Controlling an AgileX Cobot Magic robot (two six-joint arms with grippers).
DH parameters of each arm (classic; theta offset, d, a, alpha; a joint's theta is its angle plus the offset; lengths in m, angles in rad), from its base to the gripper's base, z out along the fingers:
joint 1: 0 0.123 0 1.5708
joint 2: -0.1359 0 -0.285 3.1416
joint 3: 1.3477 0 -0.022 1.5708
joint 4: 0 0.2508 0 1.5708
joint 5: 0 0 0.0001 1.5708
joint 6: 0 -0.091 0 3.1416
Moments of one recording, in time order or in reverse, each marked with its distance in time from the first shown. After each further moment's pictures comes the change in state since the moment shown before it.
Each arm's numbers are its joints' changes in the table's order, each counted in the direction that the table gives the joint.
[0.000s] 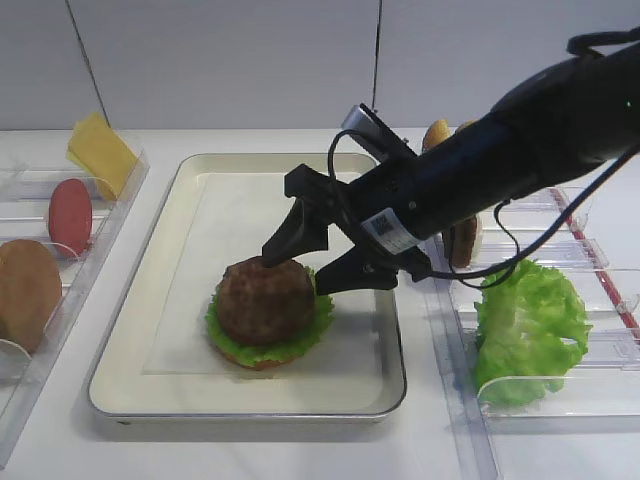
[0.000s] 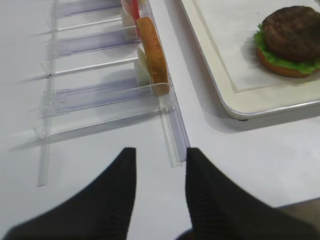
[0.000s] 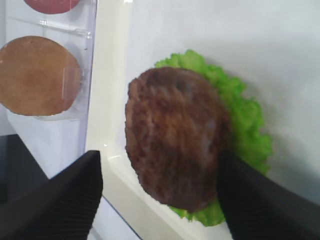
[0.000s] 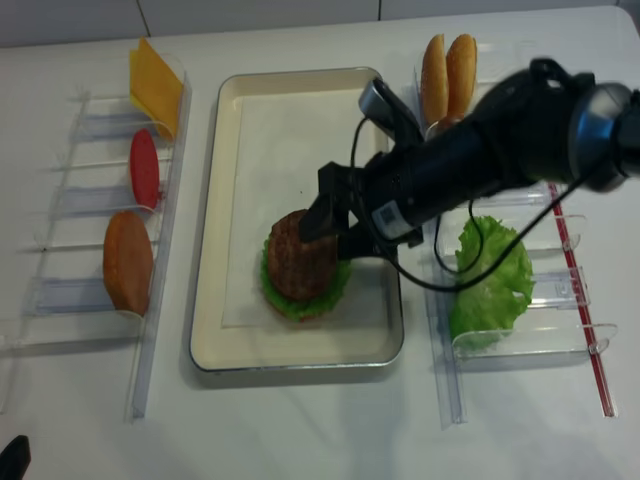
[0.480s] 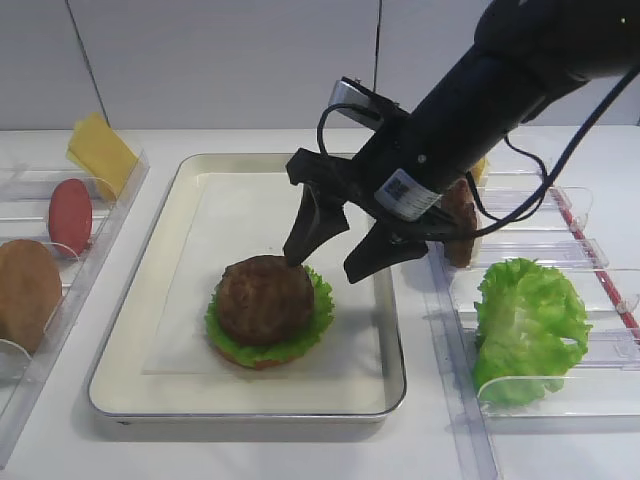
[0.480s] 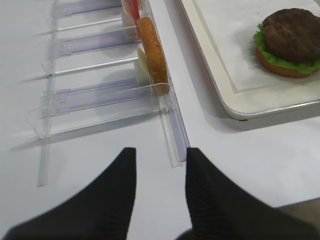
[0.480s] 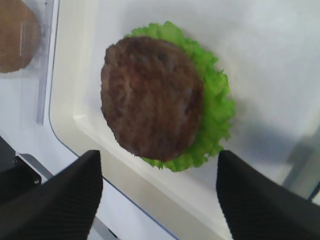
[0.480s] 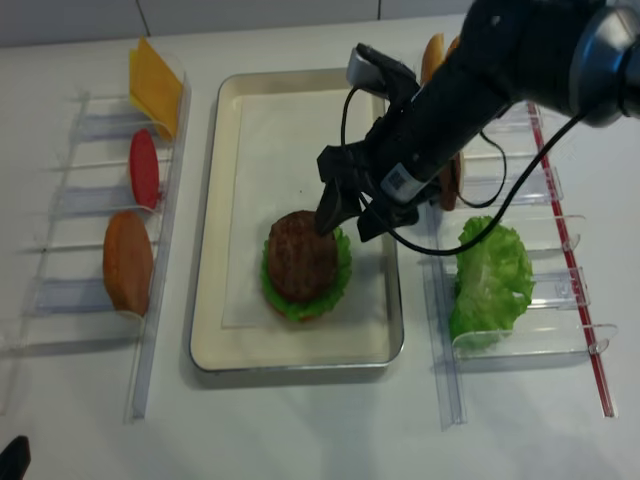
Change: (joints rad) left arm 0.000 0.000 0.000 0.000 0.000 0.000; right arm 0.000 0.000 -0.225 -0.479 -0.192 -0.354
